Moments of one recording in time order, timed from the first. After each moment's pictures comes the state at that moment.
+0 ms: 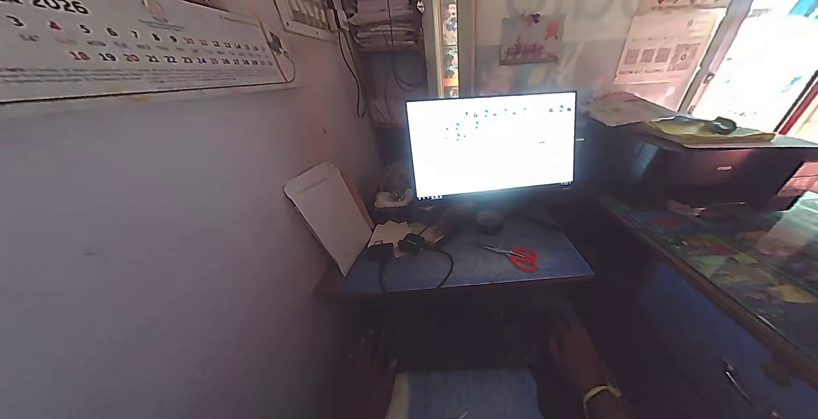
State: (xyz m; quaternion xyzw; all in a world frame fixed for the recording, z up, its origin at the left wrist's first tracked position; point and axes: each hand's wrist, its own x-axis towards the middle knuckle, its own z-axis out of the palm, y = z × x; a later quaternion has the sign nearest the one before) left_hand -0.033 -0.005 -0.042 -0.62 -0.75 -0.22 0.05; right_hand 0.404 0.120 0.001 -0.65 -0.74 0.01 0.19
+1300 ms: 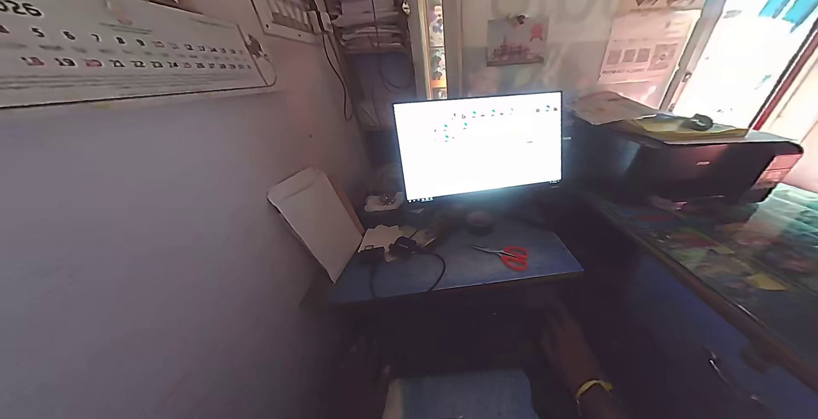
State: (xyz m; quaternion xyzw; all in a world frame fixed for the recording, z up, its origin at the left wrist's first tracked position) left_hand -0.029 -0.006 -0.033 -0.61 -0.76 -0.22 0.02; right_hand 0.401 0.115 0.011 -0.67 -0.72 0.04 0.17
